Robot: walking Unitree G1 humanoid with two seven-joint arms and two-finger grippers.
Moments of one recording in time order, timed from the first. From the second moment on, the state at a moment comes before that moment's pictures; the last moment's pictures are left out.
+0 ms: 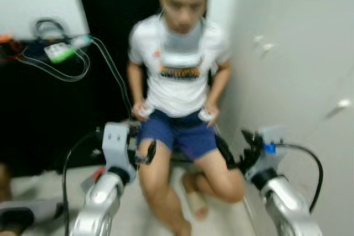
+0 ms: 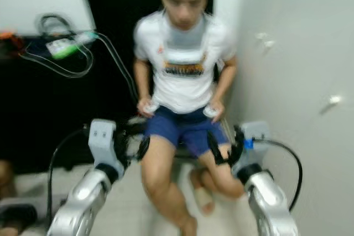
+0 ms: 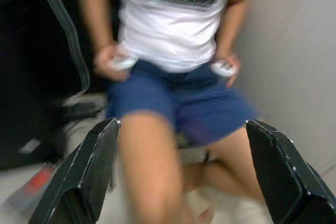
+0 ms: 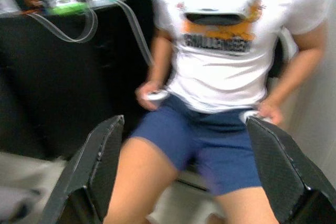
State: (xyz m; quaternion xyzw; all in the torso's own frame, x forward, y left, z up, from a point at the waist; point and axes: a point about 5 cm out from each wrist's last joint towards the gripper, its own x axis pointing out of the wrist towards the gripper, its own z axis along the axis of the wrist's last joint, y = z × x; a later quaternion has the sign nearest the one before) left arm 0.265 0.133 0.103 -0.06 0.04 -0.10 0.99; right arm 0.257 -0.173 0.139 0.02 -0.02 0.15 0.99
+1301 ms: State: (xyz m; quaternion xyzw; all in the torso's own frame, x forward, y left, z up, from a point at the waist) left arm 0.274 0.124 0.104 -0.05 0.04 -0.13 0.99; right arm 0.251 -0.180 0.128 0.02 0.00 0.13 0.99
